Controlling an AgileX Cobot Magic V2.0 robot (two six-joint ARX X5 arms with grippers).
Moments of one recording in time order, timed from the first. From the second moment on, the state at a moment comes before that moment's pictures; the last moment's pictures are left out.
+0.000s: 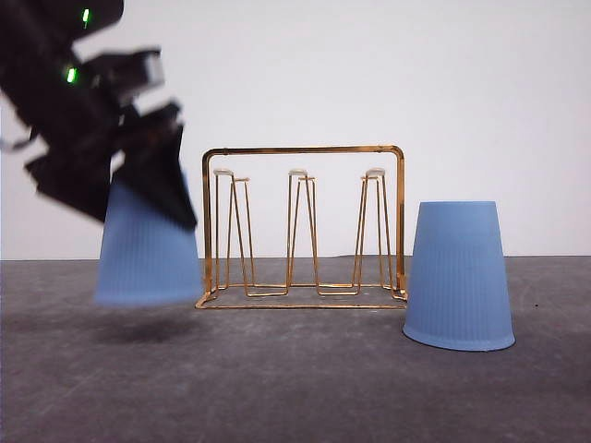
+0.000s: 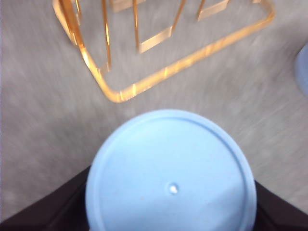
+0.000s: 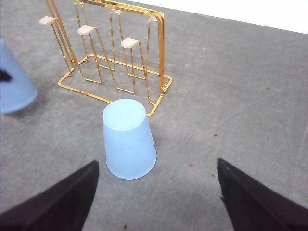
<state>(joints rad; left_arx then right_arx) -0.45 1.40 0.97 -0.43 0.16 0.04 0.18 0.36 0.66 -0.74 -0.23 -0.06</state>
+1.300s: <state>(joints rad) -0.45 1.73 1.30 -0.38 0.08 0.03 0.18 0.36 0.66 -0.74 -0.23 -0.06</state>
